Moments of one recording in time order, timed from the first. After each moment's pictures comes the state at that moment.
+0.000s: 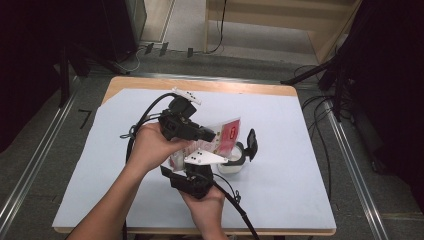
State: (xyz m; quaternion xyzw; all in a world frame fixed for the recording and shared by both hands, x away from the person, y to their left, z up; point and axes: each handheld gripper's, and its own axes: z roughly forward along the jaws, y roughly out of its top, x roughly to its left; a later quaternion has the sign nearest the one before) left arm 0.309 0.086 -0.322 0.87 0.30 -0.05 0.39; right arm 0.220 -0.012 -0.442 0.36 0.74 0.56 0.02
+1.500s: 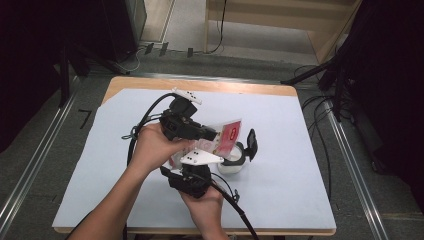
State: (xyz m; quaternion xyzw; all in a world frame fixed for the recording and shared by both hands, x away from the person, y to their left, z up) left arm 0.310 0.085 -0.323 0.86 0.30 -0.05 0.40; right arm 0.220 -0.007 -0.439 0.35 0.76 0.55 0.05
